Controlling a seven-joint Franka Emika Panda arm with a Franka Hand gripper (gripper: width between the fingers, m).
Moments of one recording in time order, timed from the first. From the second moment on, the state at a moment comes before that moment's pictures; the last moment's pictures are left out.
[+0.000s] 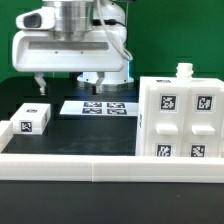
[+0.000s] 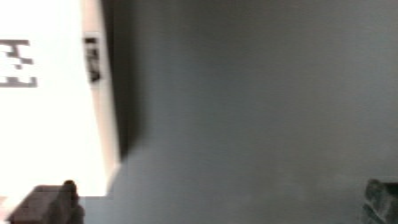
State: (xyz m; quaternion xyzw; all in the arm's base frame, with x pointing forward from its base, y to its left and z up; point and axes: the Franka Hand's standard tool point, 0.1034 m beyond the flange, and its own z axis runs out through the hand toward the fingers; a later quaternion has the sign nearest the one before) arm 0.450 -0.115 0.071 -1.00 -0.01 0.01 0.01
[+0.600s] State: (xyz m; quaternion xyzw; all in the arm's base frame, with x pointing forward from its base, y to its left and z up) arm 0.433 -0.176 0.067 -1.00 -0.03 0.02 0.00
